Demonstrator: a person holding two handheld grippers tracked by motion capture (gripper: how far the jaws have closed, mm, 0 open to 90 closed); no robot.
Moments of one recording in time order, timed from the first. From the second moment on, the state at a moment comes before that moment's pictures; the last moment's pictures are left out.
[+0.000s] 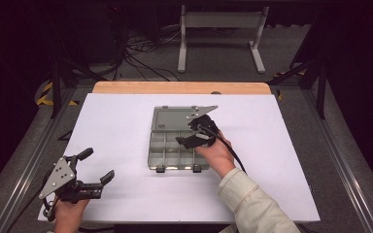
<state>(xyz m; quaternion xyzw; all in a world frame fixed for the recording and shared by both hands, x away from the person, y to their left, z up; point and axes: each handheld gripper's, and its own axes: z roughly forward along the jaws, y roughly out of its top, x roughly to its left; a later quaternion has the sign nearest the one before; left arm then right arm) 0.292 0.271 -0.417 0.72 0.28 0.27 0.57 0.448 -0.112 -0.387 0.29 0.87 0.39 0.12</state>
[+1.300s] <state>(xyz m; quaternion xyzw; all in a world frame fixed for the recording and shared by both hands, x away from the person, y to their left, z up) 0.293 0.270 -0.416 0.72 0.28 0.27 0.58 0.354 -0.204 -0.347 0.26 0.82 0.47 0.19</state>
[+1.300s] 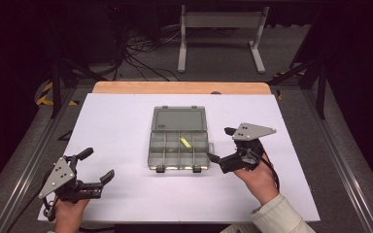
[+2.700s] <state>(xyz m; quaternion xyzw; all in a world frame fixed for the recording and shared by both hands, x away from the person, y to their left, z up) 0.294 0.271 -0.418 0.72 0.27 0.26 0.59 0.298 -0.298 -0.422 0.30 0.75 0.54 0.24</state>
